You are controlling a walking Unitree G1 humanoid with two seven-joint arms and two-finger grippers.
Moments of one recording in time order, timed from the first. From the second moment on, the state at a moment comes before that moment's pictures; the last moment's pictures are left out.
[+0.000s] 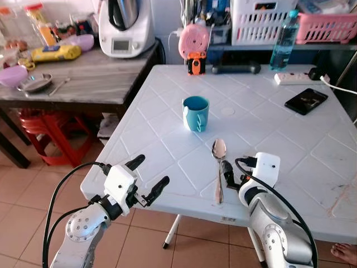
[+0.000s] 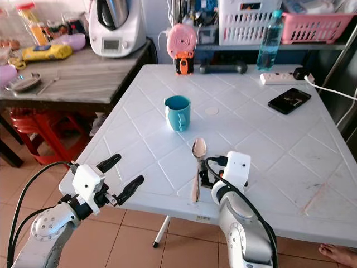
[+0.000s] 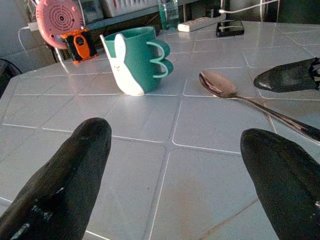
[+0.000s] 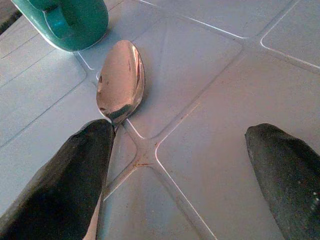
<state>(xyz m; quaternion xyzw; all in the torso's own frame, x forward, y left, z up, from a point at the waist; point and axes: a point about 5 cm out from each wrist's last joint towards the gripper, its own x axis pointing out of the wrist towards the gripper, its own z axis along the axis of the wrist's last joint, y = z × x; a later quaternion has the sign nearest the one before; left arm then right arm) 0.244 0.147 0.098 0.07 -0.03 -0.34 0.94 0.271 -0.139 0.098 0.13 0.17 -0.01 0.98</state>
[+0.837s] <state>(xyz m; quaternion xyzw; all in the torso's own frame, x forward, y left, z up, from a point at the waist) 0.239 0.145 0.095 0.07 -0.03 -0.35 0.93 0.303 -0.098 0.104 0.07 0.23 0.05 0.97</state>
